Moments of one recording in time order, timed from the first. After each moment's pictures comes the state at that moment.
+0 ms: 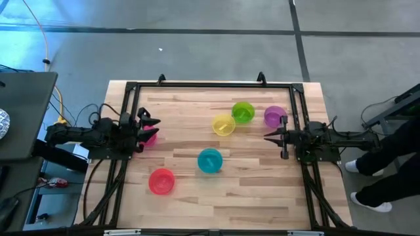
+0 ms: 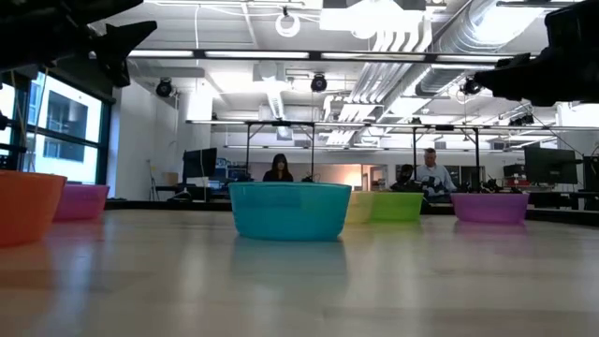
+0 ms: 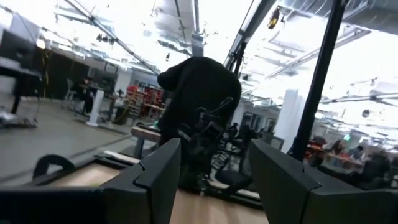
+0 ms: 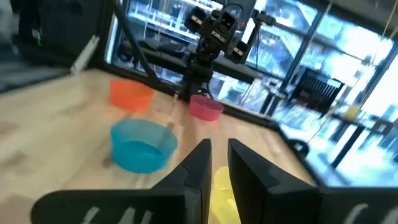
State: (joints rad) left arm 0.07 0.11 0.01 0.44 -0.14 -0.24; right arm -0.01 0.01 0.01 0.00 -0.03 -0.40
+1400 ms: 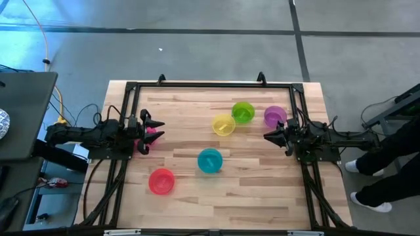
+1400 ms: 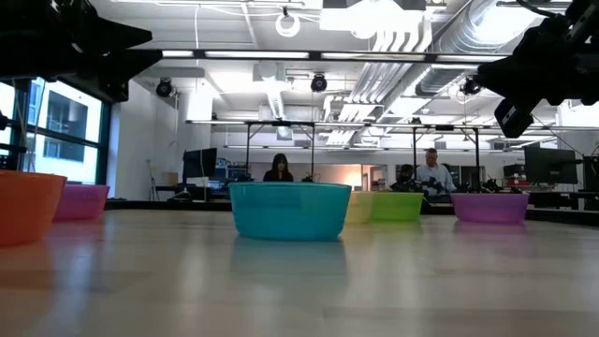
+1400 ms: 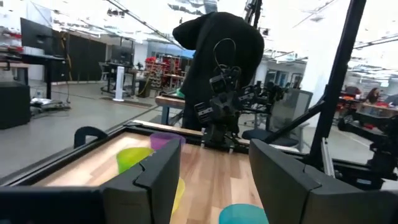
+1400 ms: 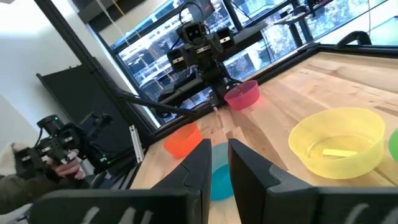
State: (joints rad) left arm 0.07 0.11 0.01 0.26 -0.18 -0.12; right arm -0.01 0.01 0.01 0.03 -0.02 0.52
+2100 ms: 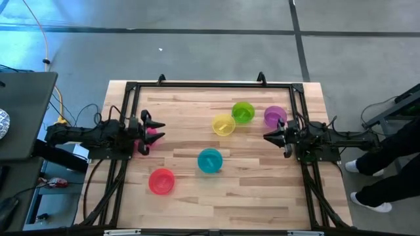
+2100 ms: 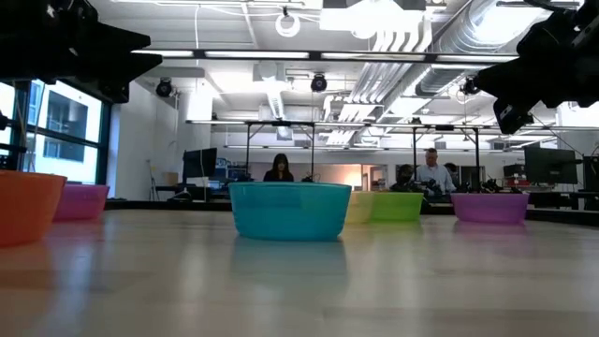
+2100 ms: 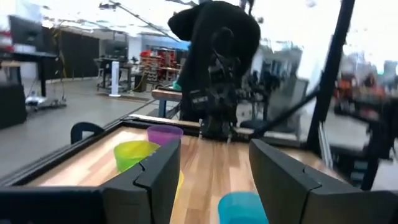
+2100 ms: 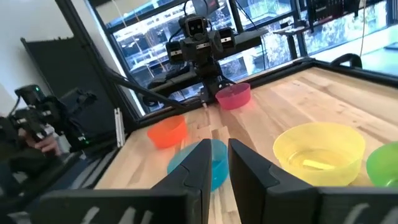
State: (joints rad) left arm 0.07 0.11 0.01 0.22 -0.15 -0.07; right arm -0.01 0.01 0.01 0.00 -0.02 0.33
